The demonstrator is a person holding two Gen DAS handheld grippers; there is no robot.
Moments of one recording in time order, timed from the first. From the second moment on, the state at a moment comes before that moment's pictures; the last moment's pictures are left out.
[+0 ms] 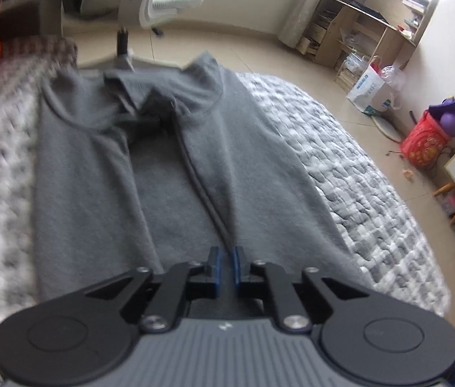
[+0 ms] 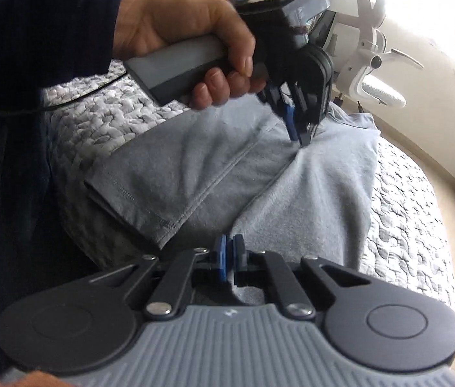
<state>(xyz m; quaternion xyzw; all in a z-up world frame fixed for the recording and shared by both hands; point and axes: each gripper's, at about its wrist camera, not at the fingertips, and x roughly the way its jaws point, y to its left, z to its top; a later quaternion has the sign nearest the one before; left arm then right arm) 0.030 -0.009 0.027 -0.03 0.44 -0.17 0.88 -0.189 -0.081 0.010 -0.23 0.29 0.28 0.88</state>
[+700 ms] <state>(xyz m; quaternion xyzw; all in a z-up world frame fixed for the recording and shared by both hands) 0.011 -0.020 0.032 0.00 0.46 -0.19 0.87 -0.174 -0.184 0.022 0.06 0.33 0.17 0.93</state>
